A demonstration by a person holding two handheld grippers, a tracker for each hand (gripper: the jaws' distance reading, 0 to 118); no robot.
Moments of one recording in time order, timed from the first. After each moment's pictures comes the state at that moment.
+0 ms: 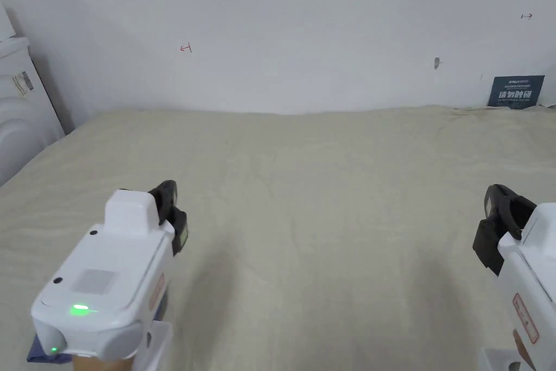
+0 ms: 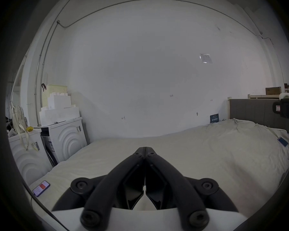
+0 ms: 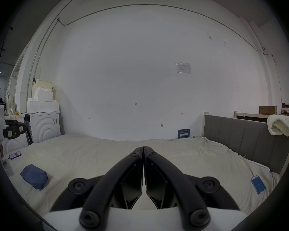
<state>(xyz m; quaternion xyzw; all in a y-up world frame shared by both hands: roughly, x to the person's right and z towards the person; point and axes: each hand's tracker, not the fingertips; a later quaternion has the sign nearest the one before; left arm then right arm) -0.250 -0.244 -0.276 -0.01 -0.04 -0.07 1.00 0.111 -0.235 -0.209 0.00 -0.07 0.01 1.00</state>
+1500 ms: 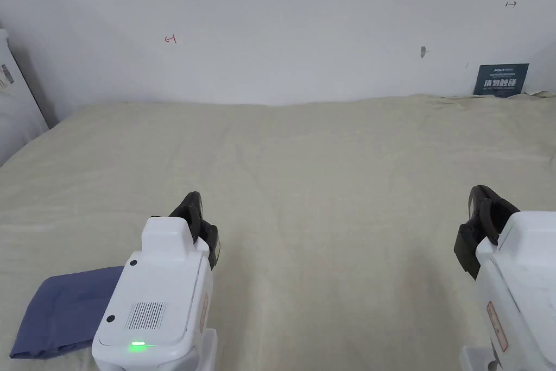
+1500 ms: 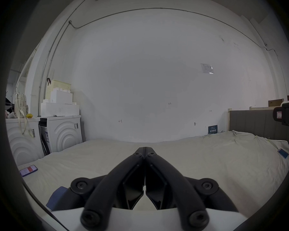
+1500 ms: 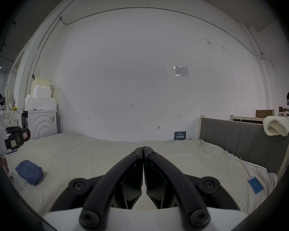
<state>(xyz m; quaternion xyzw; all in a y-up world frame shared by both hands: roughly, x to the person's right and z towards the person) -0.194 -0.285 -0.265 0.02 -0.02 -0.02 1.00 0.142 -0.250 -0.191 0.01 -0.08 0.02 1.00</state>
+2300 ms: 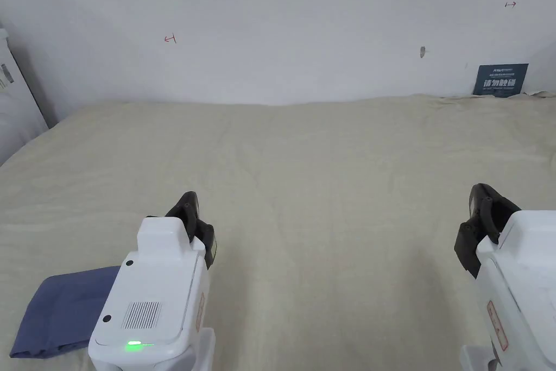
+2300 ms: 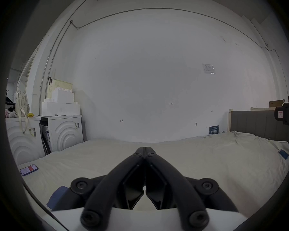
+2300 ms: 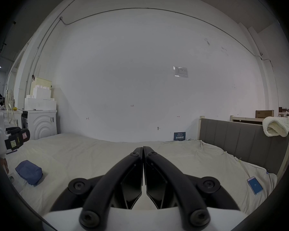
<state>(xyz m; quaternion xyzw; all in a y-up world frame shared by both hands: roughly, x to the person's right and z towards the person) -0.199 -0.286 -0.265 0.02 -0.02 -0.02 1.00 0.144 -0.252 -0.190 0.01 -0.08 0.02 1.00</state>
